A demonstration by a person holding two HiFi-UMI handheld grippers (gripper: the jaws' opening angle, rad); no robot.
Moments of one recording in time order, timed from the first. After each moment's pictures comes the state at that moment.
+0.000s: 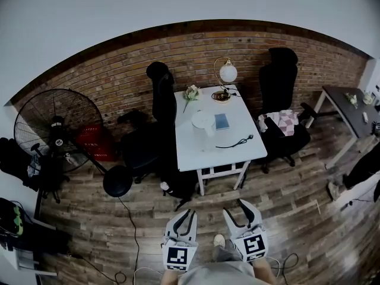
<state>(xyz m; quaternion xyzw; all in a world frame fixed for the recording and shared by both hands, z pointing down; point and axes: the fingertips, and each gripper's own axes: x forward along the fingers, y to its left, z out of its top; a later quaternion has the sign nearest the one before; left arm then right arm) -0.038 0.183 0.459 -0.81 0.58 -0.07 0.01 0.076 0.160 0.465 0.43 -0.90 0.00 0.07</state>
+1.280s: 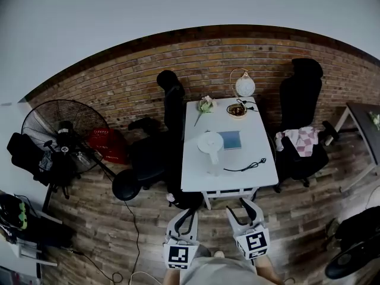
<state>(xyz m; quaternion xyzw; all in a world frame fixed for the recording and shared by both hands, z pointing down) -0.018 0.031 0.445 -0.77 0.64 -0.07 0.03 0.098 -0.012 0.470 0.37 -0.93 0.01 0.07</state>
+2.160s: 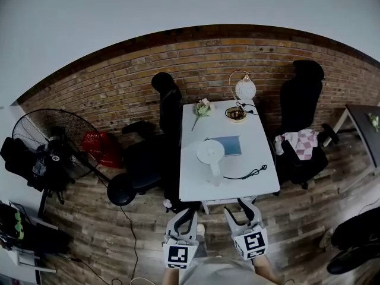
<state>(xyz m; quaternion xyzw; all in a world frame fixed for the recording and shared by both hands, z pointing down) -0.046 -0.032 0.463 -0.78 0.62 -0.08 0.02 0.068 -0.071 0.485 0.38 -0.92 0.02 0.08</state>
